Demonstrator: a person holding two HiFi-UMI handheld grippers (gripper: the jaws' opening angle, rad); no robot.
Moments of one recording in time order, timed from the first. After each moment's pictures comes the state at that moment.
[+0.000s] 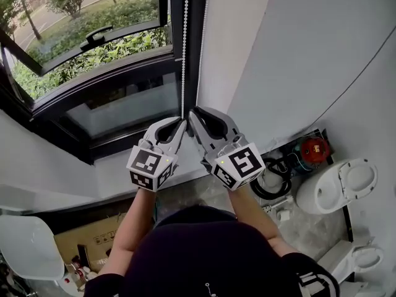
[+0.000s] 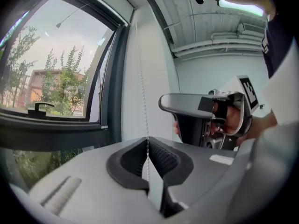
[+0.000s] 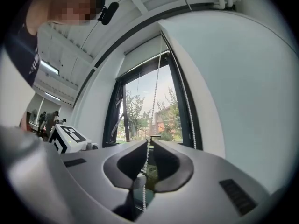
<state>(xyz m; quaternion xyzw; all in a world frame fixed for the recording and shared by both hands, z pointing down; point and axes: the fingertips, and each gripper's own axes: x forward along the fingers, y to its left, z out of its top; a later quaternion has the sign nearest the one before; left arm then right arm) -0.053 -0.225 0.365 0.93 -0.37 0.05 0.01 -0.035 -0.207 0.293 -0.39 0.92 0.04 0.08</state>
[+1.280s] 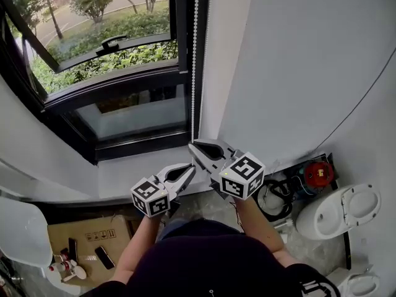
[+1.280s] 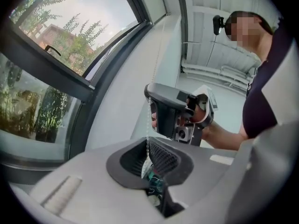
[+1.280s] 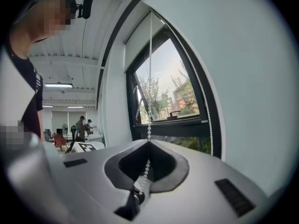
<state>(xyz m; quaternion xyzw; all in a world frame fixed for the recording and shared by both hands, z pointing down) -0.008 -0.143 0.450 0.94 -0.29 -0.04 0.18 -0.023 -0.172 0.356 -0.24 0.97 -0.06 -0.02</state>
